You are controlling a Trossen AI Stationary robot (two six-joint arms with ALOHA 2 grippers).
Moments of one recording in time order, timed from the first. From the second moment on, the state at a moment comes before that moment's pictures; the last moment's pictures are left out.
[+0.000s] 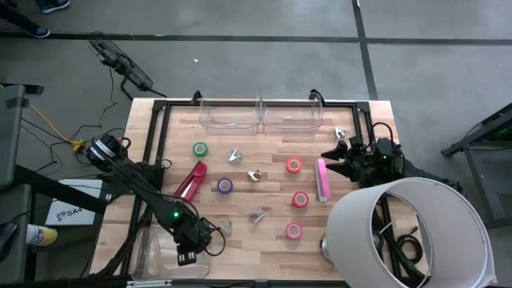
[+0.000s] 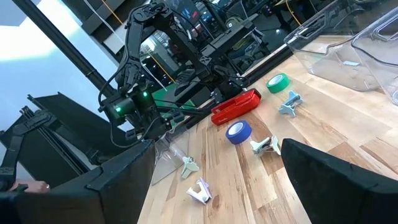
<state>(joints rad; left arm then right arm) -0.72 1.61 1.03 -0.72 0.32 -1.03 -0.44 0.02 0.04 0.02 -0.47 0.67</state>
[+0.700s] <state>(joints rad) -0.72 1.58 1.10 -0.71 0.44 -1.18 -0.44 0.02 0.04 0.02 -0.47 0.67</state>
